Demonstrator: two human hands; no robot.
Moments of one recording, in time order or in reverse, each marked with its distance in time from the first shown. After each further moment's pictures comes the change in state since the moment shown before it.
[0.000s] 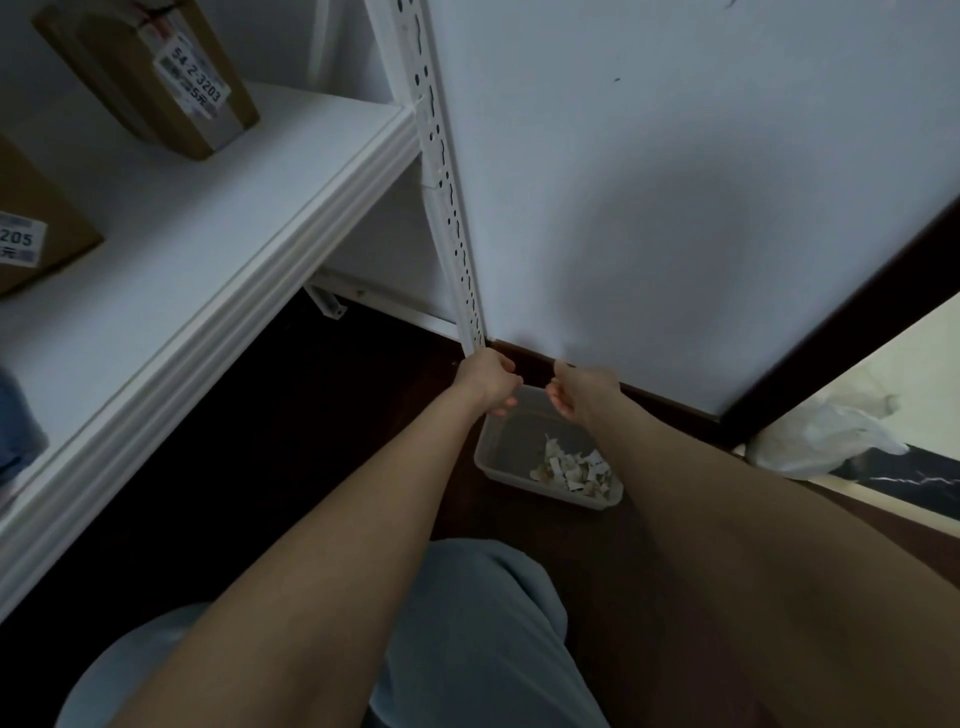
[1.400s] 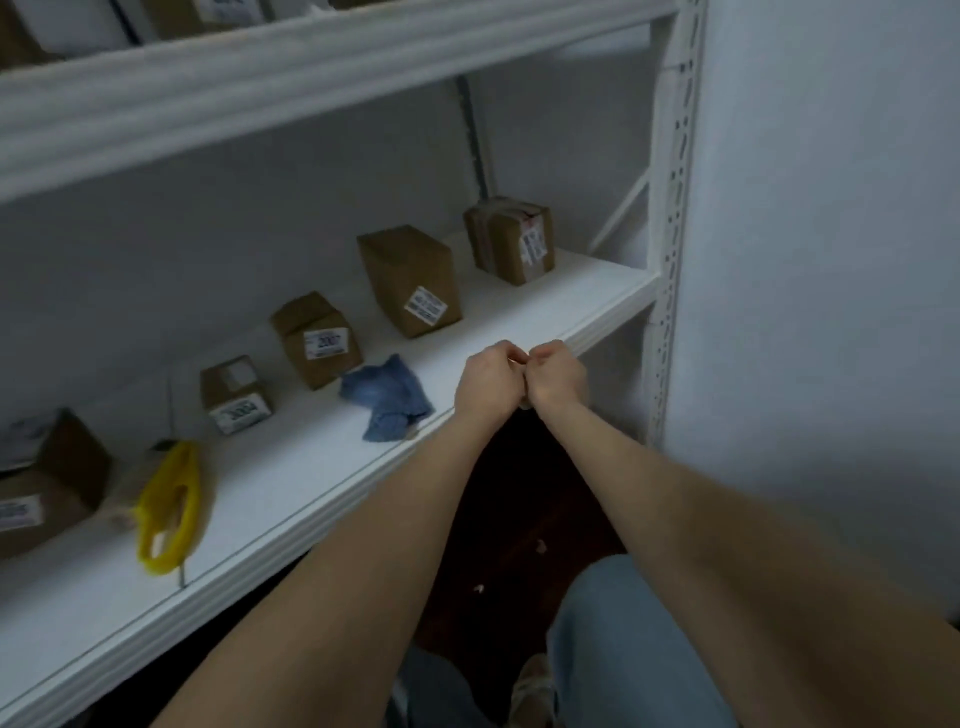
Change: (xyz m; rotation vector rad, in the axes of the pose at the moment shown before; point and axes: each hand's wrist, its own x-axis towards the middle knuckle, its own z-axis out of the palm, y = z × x) left_hand -0.190 -0.024 -0.195 0.170 0.802 0.222; right_hand -0.239 0.008 0.187 -0.711 -0.257 -0.898
